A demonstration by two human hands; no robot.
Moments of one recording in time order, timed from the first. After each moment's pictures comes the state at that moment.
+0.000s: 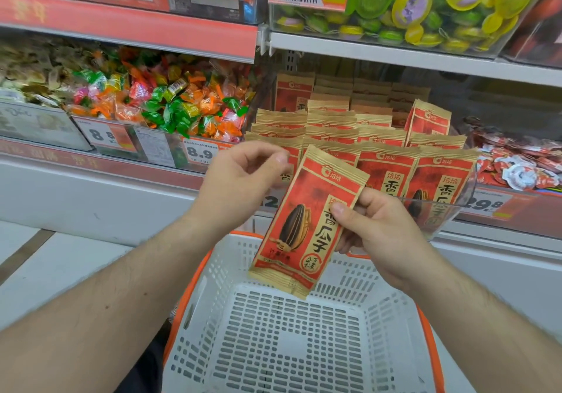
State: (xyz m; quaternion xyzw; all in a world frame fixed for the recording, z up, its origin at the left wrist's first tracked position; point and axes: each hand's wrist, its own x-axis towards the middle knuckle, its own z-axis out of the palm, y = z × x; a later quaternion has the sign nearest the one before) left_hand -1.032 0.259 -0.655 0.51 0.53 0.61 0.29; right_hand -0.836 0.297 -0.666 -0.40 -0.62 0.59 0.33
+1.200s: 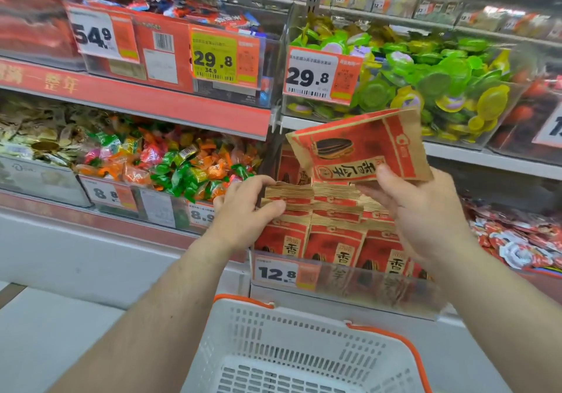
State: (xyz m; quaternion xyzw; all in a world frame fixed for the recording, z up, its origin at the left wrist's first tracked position) left_hand -1.091 0.339 -0.664 0.60 0.66 0.42 0.14; right_hand -0.863 0.362 -0.578 -0.34 -0.62 0.46 0.53
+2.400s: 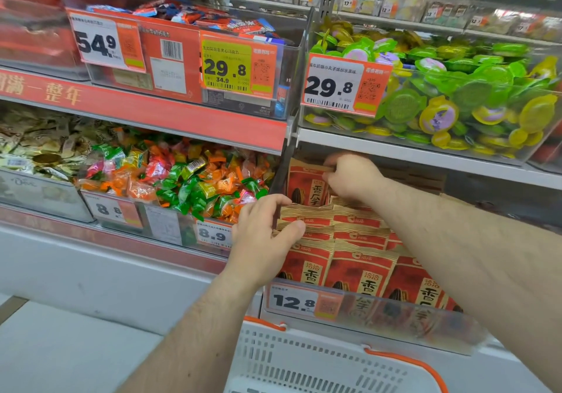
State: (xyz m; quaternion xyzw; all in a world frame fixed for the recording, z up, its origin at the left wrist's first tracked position) left_hand -1.077 0.338 -0.671 0.53 0.64 0.51 0.19; right_hand -0.965 0.494 -0.585 -0.52 -0.85 0.02 0.08
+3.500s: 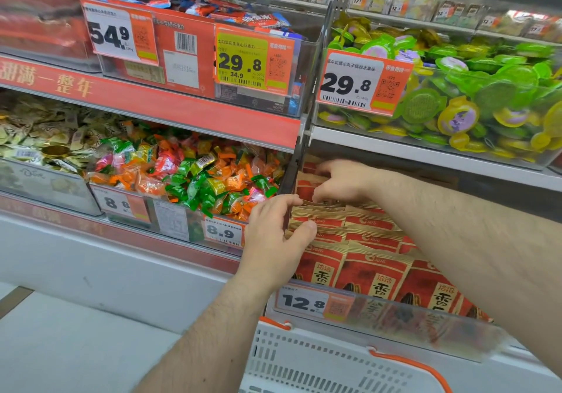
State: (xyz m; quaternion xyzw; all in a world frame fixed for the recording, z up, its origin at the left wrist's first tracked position) left_hand -1.077 0.340 -0.682 0.52 0.62 0.55 0.19; right_hand -0.984 0.476 -0.577 -0.49 -0.87 0.09 -0.04
